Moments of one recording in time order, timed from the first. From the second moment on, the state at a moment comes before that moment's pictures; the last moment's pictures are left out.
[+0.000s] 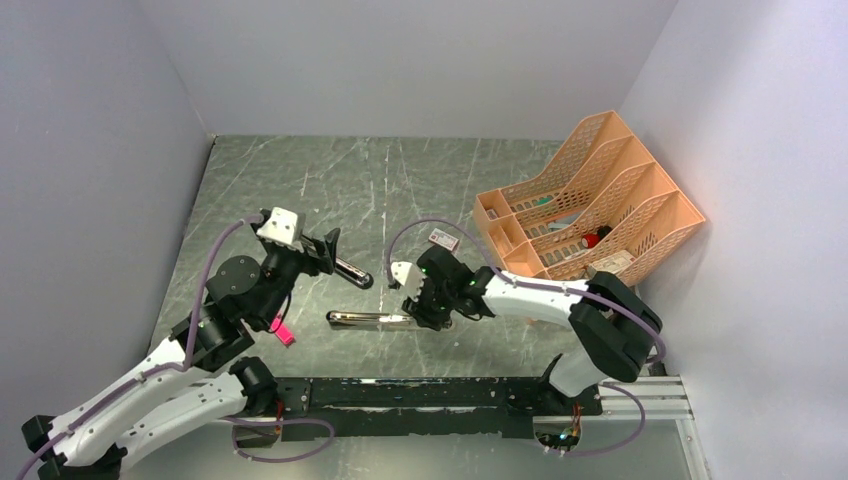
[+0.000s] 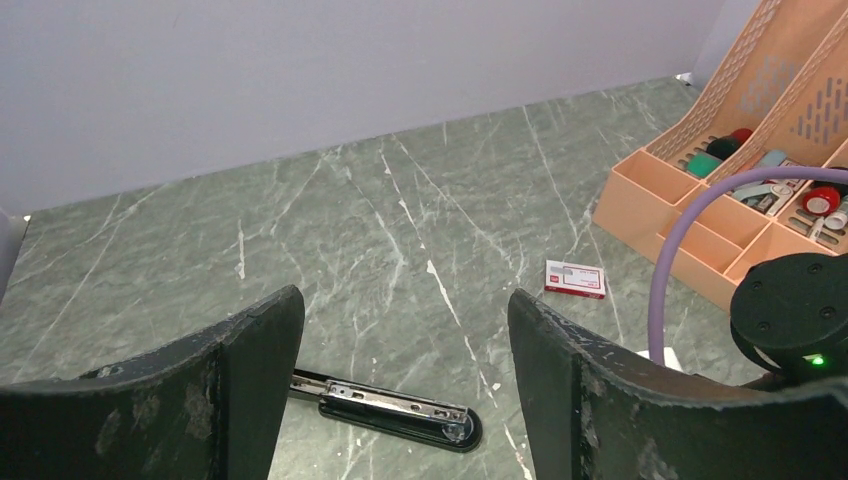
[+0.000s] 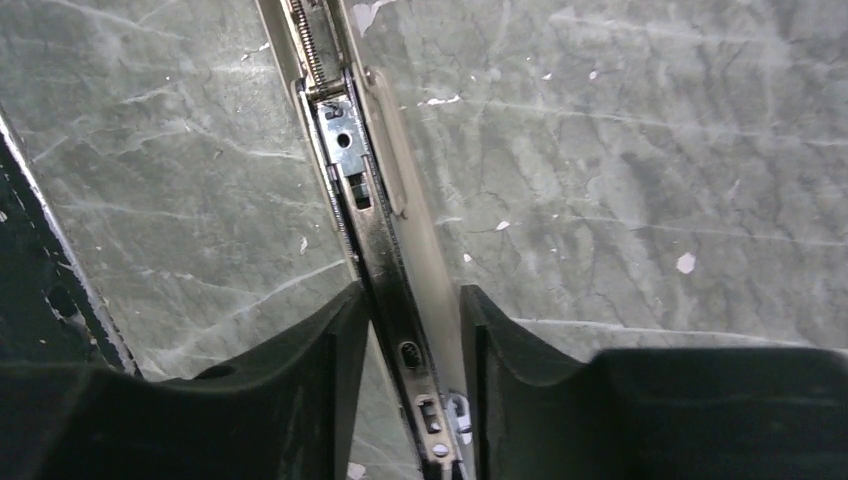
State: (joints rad) left arm -0.87 0.59 0.70 -0.09 -0.54 -0.01; right arm 0.91 1.50 0.76 -0.21 -0.25 -0.29
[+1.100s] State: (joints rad) left arm -0.86 0.56 0.71 -0.11 -0.56 -0.05; right arm 1.10 1.91 1.19 -0.09 -0.03 0.00
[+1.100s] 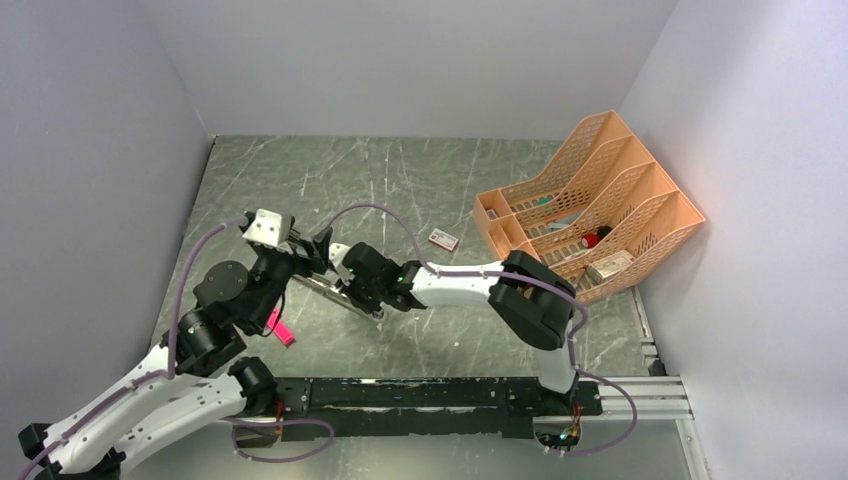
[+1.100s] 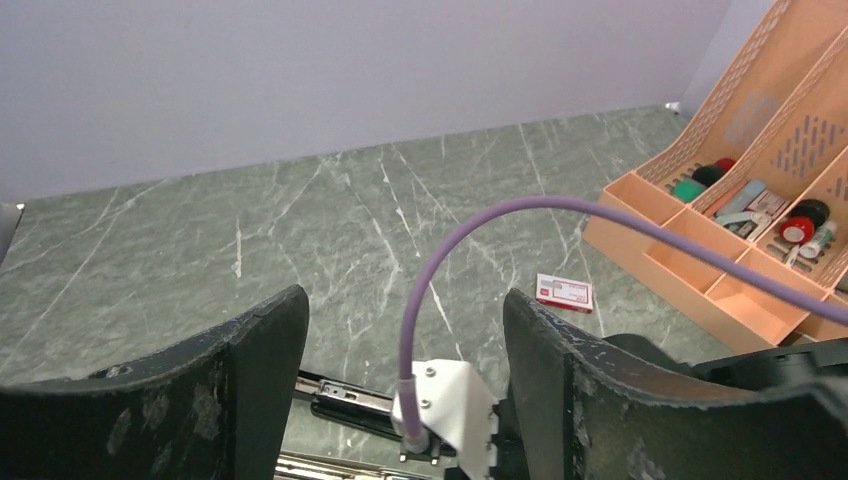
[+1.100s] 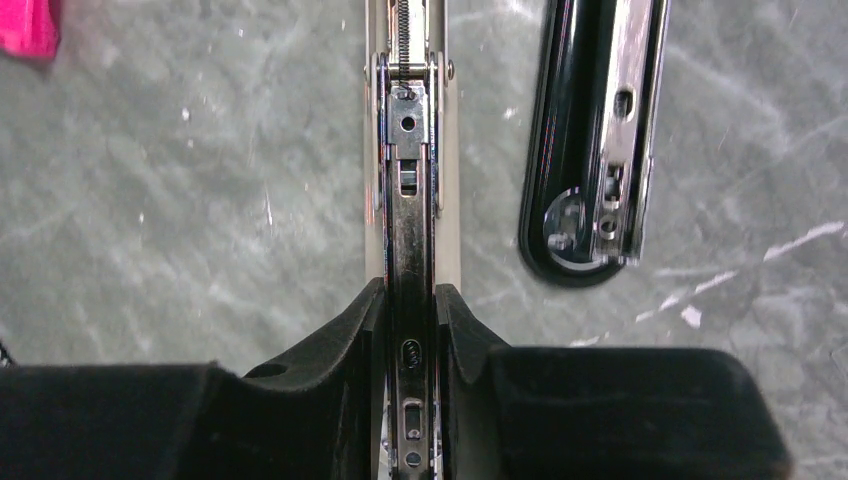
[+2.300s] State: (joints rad) left arm -0.86 0.55 0.71 -0.11 -0.56 -0.06; right arm 1.11 1.82 1.13 0.05 -0.02 0.03
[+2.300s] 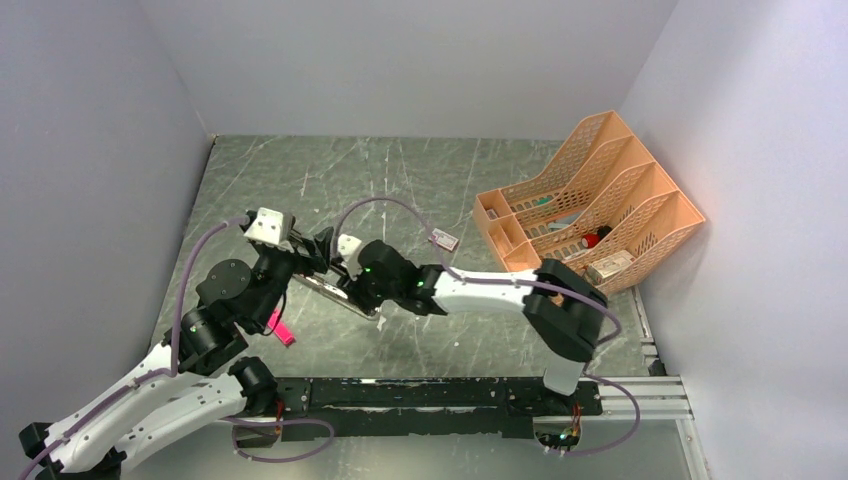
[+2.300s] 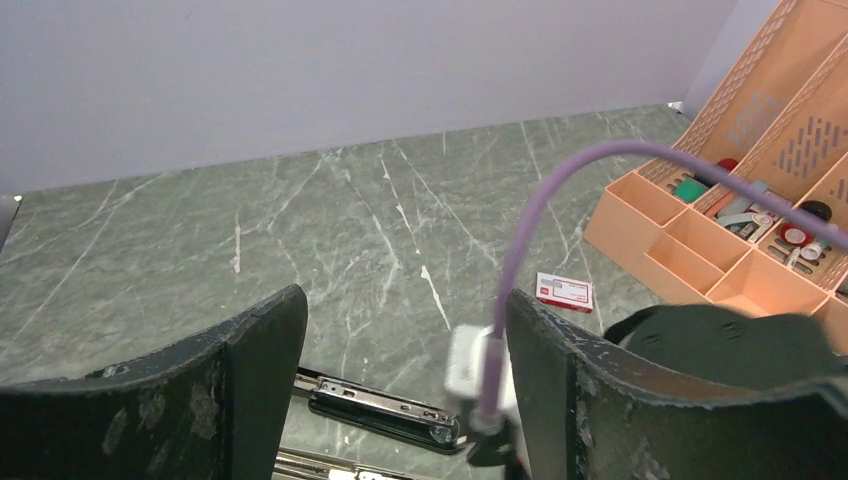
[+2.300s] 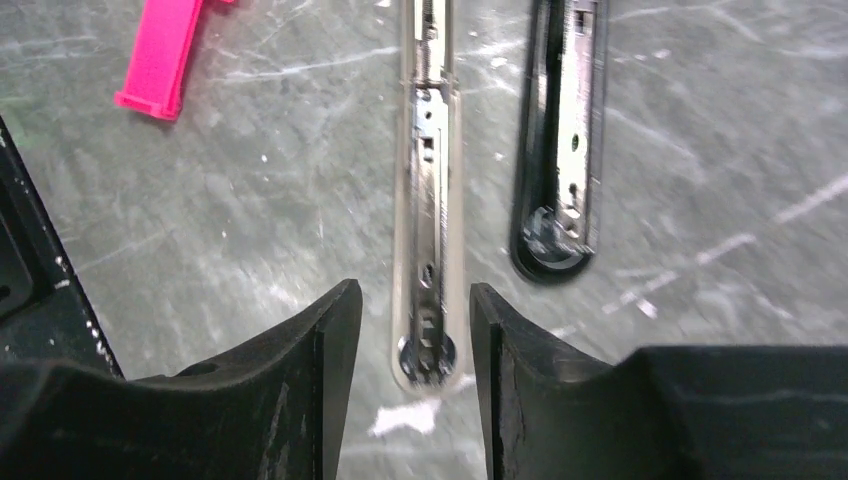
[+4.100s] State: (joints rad) left arm -0.85 0.69 0.74 -0.17 -0.50 -0.09; right arm 0.45 1.96 1.27 -0.33 -0.22 -0.34
